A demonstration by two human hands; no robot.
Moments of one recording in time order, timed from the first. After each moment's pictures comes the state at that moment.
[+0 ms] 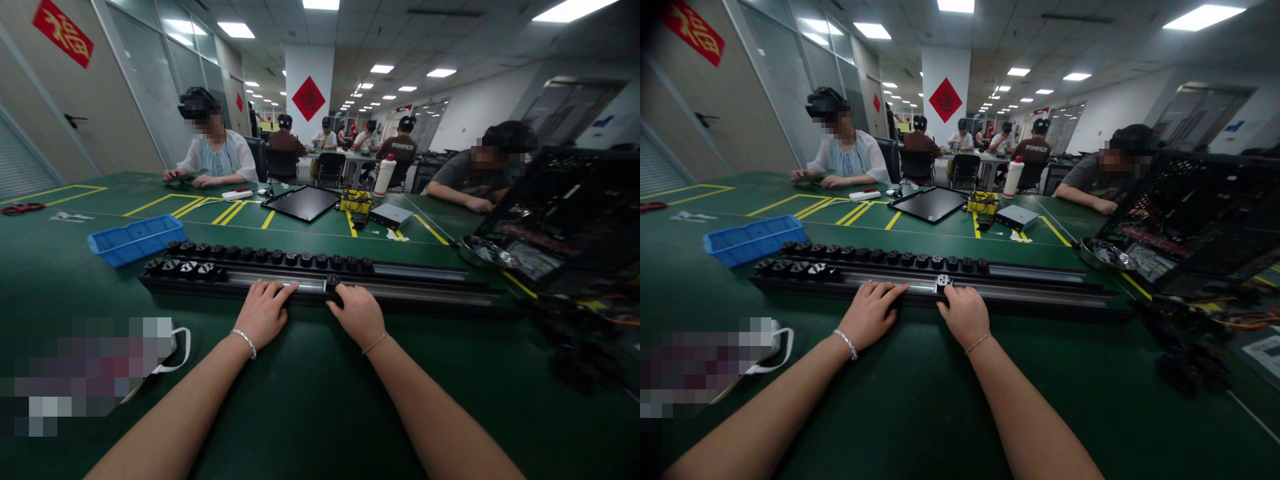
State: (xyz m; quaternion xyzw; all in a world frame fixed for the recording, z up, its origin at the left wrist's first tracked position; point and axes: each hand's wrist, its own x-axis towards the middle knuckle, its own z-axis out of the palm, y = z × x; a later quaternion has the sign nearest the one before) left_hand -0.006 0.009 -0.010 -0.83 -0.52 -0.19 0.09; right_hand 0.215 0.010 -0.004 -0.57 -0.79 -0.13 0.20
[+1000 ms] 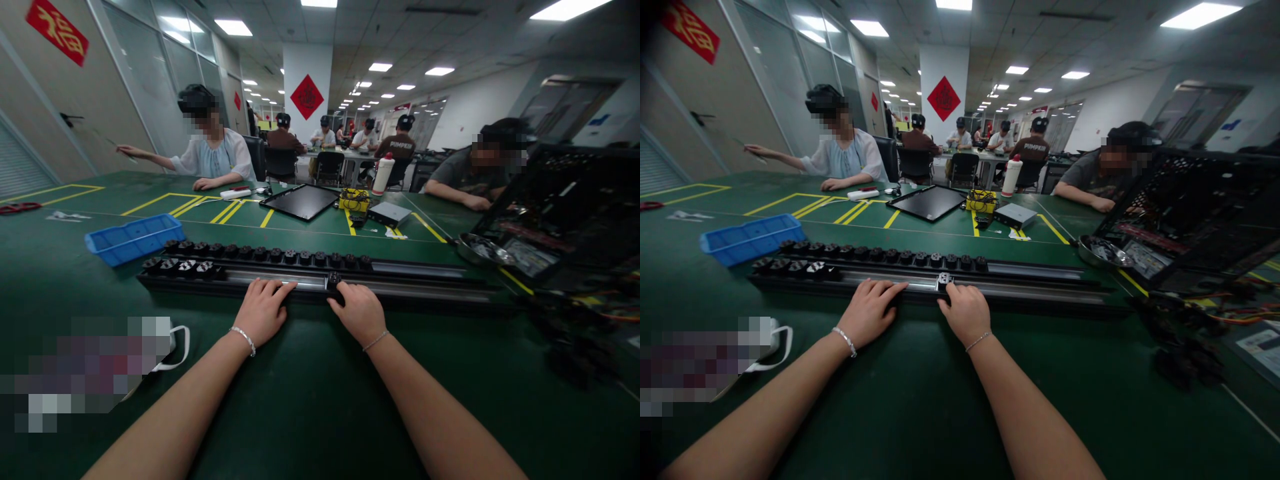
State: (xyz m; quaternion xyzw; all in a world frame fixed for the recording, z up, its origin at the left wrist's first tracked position) left_hand -0.007 0.010 -0.011 -0.83 -0.52 -0.18 0.09; right_hand 0.219 0.008 -0.006 -0.57 -0.78 -0.14 0.20
